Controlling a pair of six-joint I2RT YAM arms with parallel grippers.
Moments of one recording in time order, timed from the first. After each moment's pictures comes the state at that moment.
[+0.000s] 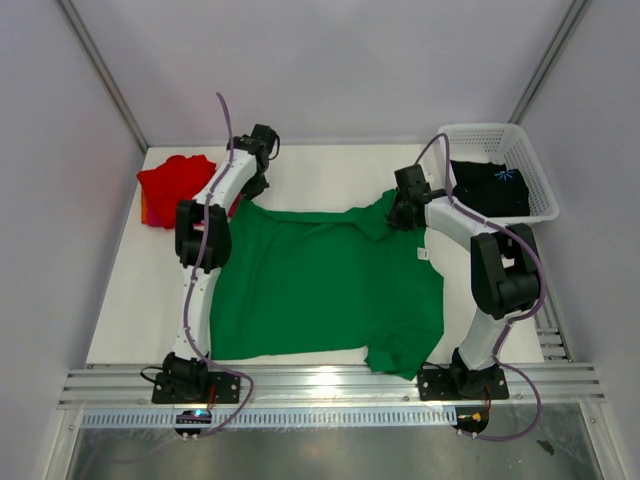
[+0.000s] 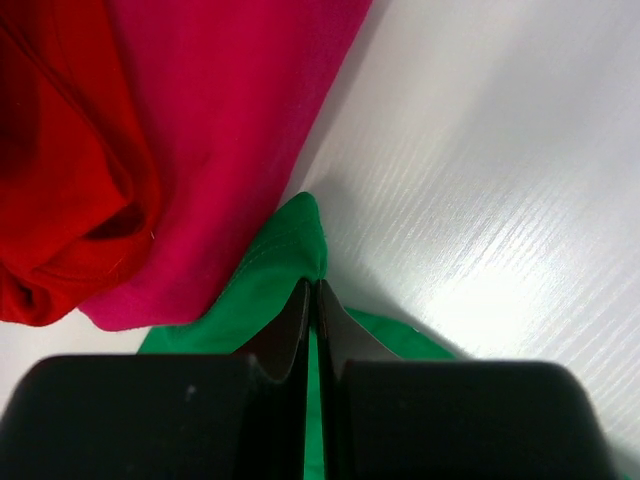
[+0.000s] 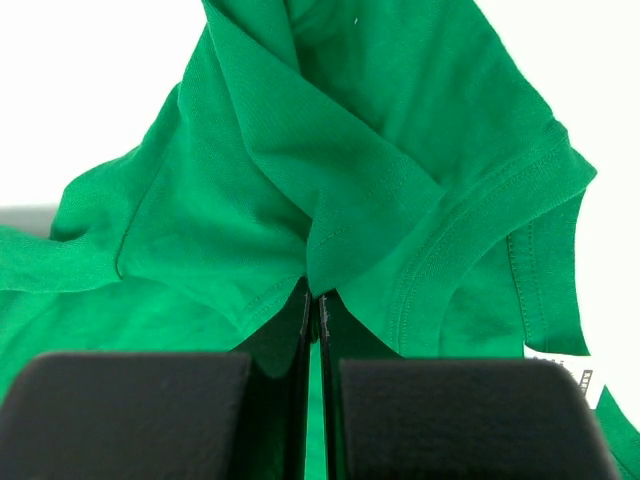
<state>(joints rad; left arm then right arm) -0.28 2.44 2.27 -1.07 -0.45 -0.60 0.28 1.80 1.21 -0.38 0.12 0.62</state>
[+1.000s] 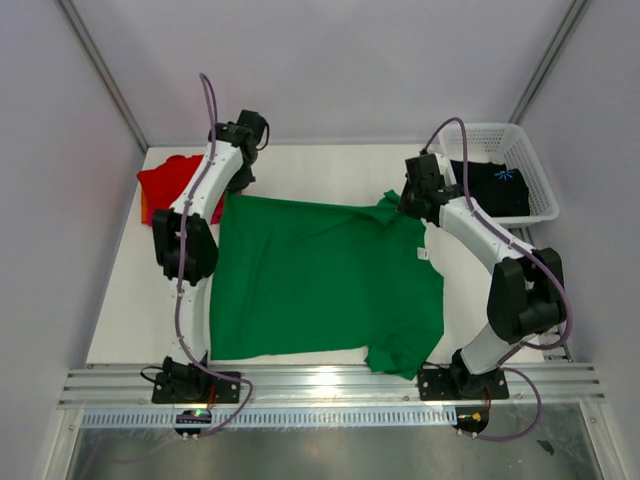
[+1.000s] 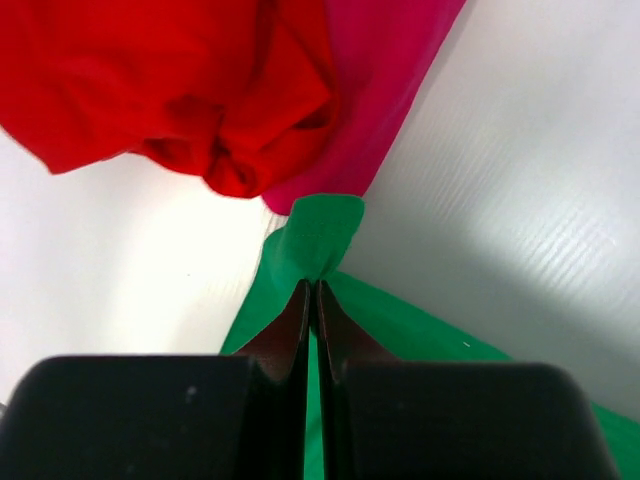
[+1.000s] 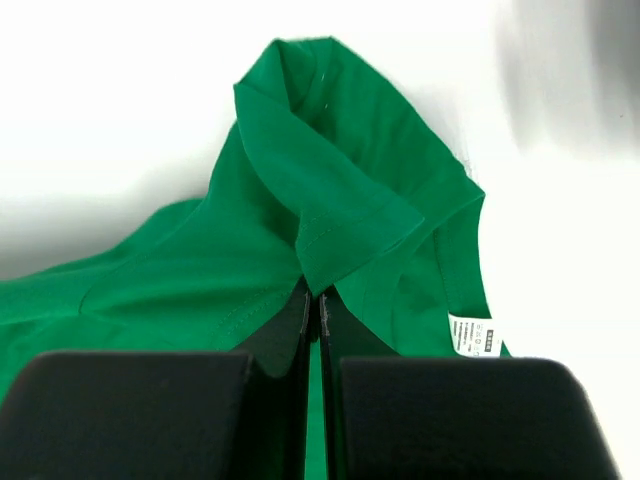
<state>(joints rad) -0.28 2.25 2.22 -1.22 -0.52 -0.53 0.28 1.63 1.24 -0.45 0.22 0.53</state>
